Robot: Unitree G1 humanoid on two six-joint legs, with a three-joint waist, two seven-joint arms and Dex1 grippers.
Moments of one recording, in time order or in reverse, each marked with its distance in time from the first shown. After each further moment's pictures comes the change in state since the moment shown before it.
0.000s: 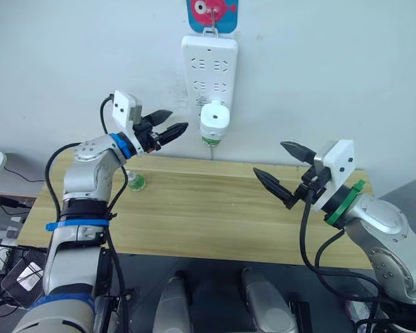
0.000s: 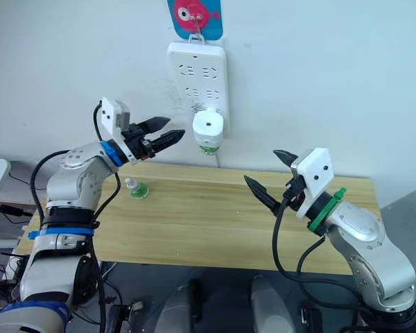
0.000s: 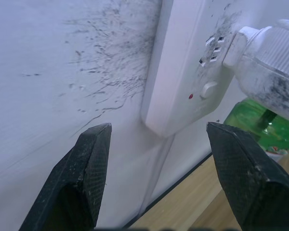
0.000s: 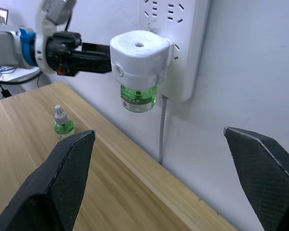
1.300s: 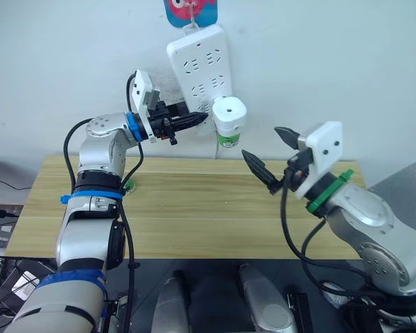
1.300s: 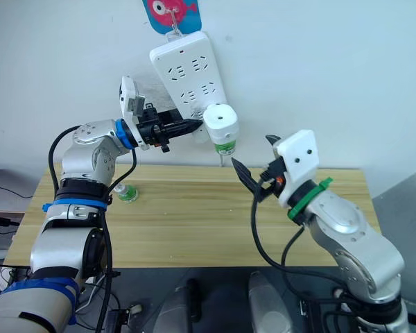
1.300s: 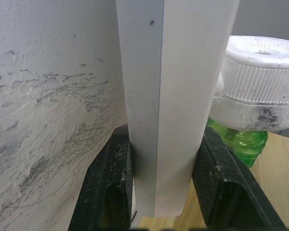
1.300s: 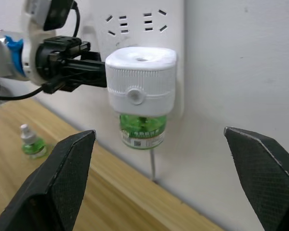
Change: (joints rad) left arm -0.166 -0.031 -0.023 0.136 0.057 -0.071 -0.274; right arm -0.214 0.109 0.136 -0.029 -0.033 0.210 -0.323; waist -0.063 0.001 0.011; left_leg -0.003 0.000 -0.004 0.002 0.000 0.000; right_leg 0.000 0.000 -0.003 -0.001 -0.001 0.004
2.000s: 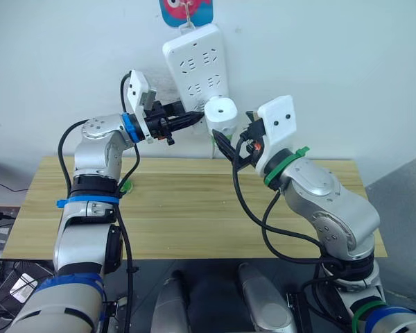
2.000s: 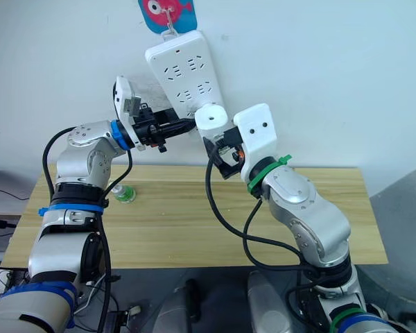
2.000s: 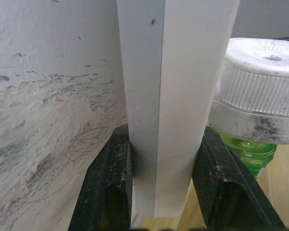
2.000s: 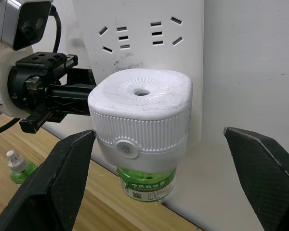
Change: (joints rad) left arm 0.031 0.011 0.008 -0.061 0.005 0.032 0.036; right arm -0.192 0.204 0.102 0.174 -0.129 0.076 -0.058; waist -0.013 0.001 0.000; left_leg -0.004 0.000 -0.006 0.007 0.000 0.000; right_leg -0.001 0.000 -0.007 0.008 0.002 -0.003
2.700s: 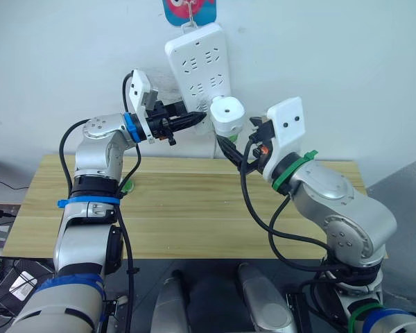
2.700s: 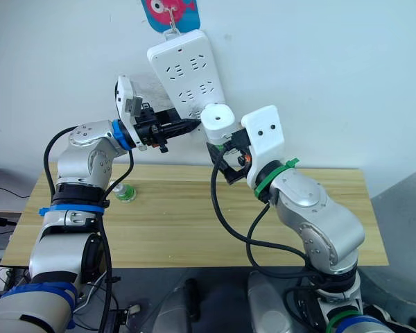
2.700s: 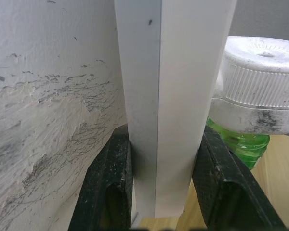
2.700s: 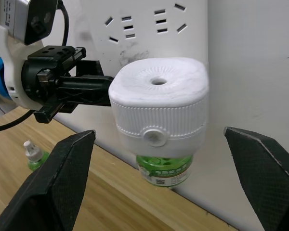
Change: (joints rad) left arm 0.004 -0.003 -0.003 -0.025 -0.004 0.004 -0.001; right arm 0.020 0.069 -0.066 -0.098 0.024 0.154 0.000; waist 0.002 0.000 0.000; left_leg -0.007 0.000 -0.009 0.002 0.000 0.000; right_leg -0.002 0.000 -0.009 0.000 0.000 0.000
